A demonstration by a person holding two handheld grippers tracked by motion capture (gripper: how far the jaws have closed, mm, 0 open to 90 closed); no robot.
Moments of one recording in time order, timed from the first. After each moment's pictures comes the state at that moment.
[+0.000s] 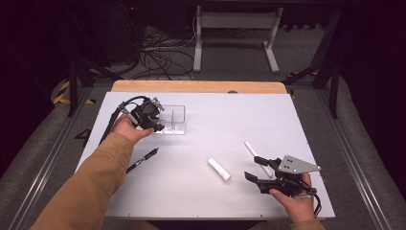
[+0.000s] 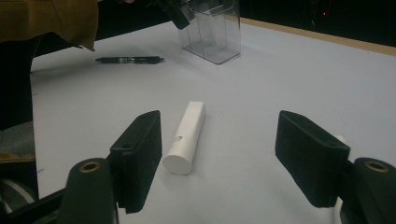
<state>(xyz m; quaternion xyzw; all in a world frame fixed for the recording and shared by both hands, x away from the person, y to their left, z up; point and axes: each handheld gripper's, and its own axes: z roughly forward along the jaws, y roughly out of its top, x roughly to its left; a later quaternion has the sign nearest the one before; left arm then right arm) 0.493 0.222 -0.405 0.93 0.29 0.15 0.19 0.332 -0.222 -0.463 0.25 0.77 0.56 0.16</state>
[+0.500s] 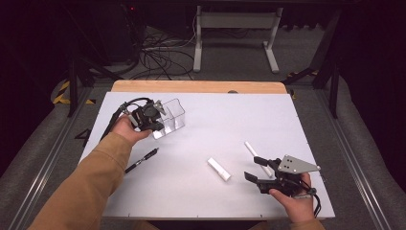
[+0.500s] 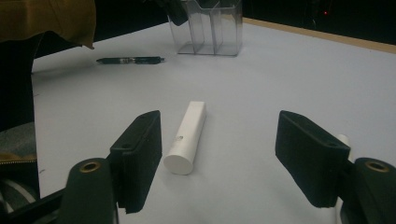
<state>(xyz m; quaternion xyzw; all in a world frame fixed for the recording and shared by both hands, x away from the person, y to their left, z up) 0.482 0.214 -0.399 0.95 0.22 0.14 0.18 0.332 -0.222 -0.464 0.25 0.77 0.56 0.15</state>
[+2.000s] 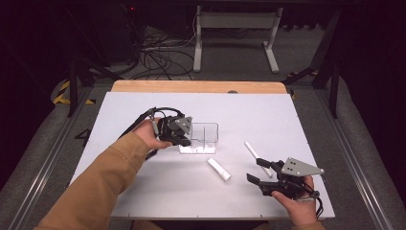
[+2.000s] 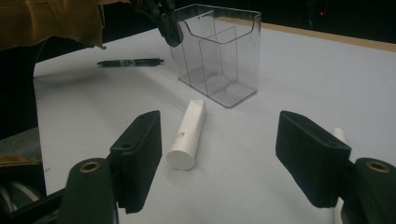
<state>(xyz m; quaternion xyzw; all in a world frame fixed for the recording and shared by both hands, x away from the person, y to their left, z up) 0.462 0.142 -0.399 0.98 -0.02 0.06 0.21 0.326 -0.228 -0.466 0.26 0.77 0.57 0.15</state>
